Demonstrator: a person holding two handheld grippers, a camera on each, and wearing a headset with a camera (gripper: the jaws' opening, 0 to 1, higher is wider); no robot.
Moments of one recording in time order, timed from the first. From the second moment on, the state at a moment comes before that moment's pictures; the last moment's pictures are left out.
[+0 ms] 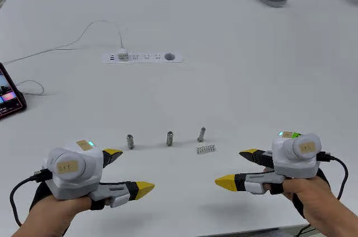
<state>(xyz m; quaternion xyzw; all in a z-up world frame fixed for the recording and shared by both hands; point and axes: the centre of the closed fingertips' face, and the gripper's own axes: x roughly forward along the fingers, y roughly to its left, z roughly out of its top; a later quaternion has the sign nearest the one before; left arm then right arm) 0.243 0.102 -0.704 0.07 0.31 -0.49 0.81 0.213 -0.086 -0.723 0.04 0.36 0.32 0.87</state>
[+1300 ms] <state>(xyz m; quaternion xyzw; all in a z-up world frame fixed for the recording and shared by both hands) 0.238 0.011 -0.723 0.10 0.31 -0.57 0.76 0.188 -0.110 -0.722 0.06 0.37 0.30 0.88</state>
